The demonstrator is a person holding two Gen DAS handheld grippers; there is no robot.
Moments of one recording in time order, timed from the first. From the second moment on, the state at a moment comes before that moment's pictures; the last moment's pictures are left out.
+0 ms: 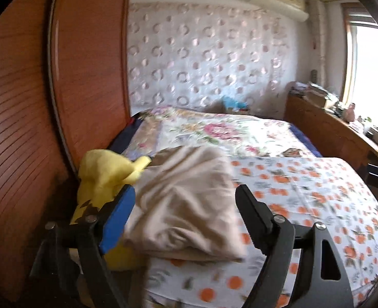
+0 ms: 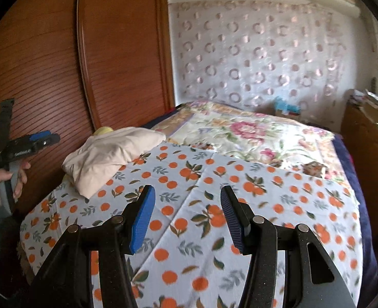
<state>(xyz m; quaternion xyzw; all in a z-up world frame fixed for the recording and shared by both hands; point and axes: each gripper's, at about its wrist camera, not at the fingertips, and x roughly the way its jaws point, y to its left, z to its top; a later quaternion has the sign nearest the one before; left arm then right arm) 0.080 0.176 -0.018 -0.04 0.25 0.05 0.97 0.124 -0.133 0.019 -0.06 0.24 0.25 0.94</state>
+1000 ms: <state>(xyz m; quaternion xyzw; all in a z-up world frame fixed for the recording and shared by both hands) 0.027 0.038 0.019 -0.01 0.21 -0.01 0.98 0.027 -0.155 0.032 -0.01 0.16 0.13 0.98</state>
